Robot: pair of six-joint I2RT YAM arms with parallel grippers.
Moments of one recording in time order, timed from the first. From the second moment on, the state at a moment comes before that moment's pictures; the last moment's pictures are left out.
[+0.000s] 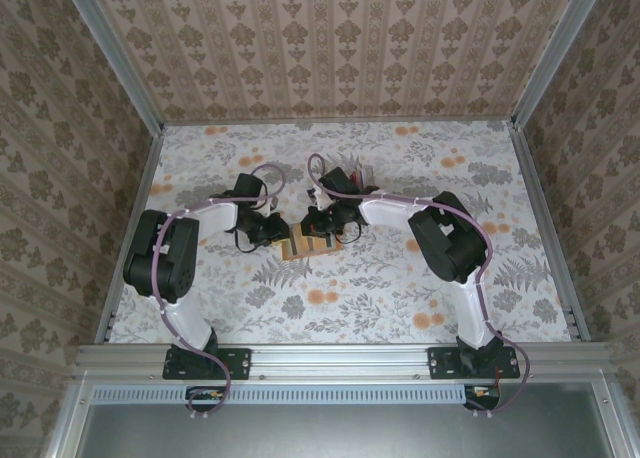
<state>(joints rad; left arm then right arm) -0.34 1.77 0.97 -0.44 0.47 -0.46 0.64 2.11 1.41 -0.27 -0.55 0.63</state>
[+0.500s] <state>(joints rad) -0.34 1.77 0.98 -0.45 0.46 -0.46 0.67 2.12 1.44 -0.31 -0.46 0.63</state>
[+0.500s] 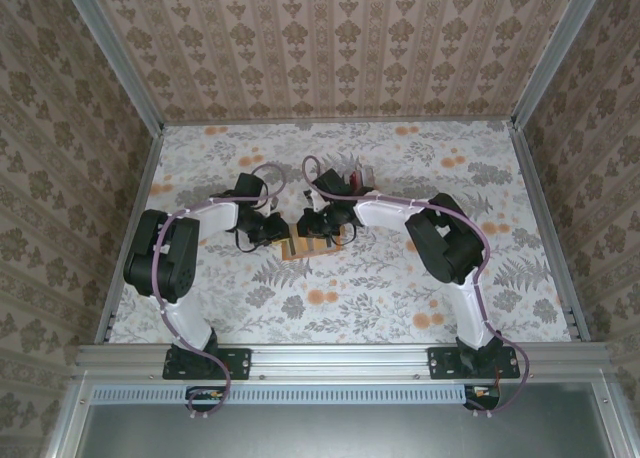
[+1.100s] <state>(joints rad) -0.35 1.77 0.98 -0.44 0.46 -0.46 0.67 1.94 1.40 -0.47 -0.34 0.56</state>
